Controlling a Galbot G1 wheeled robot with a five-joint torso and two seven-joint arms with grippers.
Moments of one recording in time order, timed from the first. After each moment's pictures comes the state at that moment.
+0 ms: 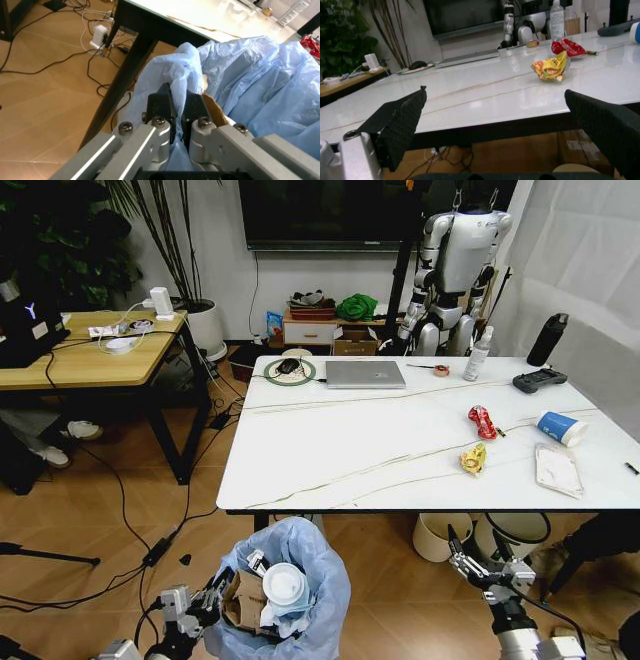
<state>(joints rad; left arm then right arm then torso) 1.94 -1.20 -0.60 -2.12 -0.74 0.06 0.10 -1.69 1.57 0.84 1.88 0.41 0.28 -0.44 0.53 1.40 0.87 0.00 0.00</state>
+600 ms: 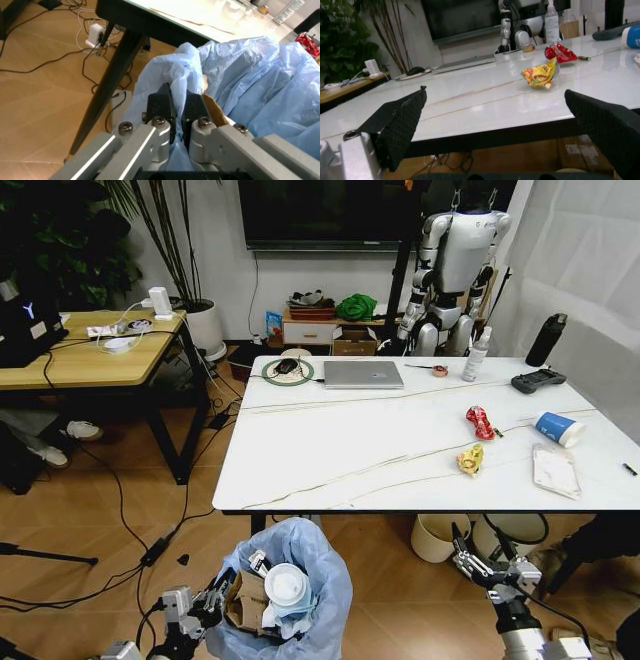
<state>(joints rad) 1.94 -1.21 -0.59 -2.12 -0.73 0.06 0.10 -1.69 1.56 0.85 1.88 0.45 0.28 -0.46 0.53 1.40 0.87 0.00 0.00</state>
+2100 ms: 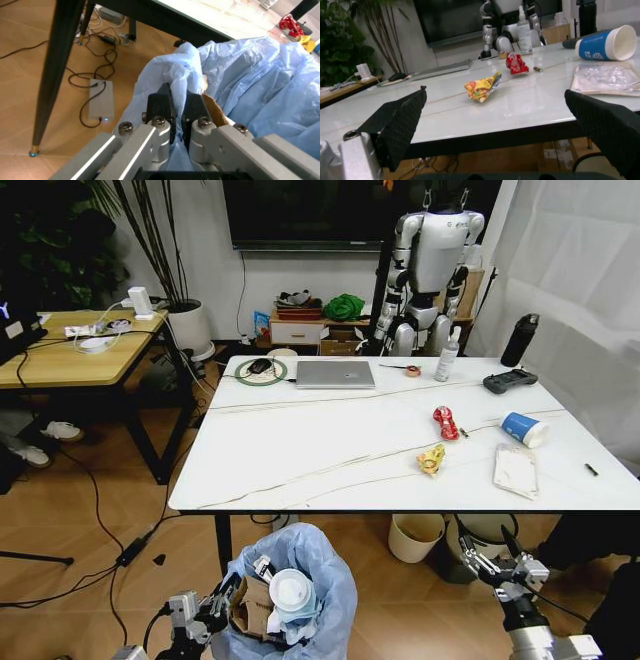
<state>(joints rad) 1.95 -1.23 -0.57 -2.11 -0.71 0.06 0.10 -1.69 1.53 0.87 1.87 0.49 0.27 -0.48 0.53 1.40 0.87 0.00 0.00</state>
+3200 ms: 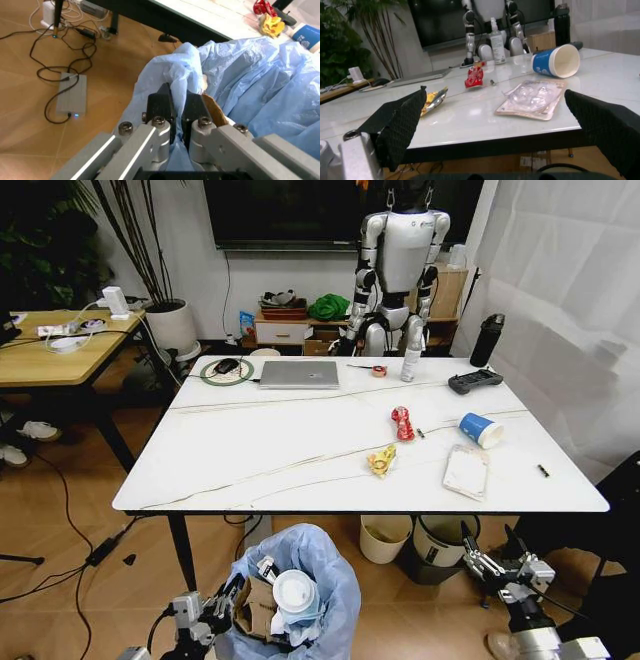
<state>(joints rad) 1.95 -1.23 -0.55 -2.12 -0.69 0.06 0.10 -1.69 1.52 0.88 1.87 0.50 0.28 -0.50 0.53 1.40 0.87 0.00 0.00</state>
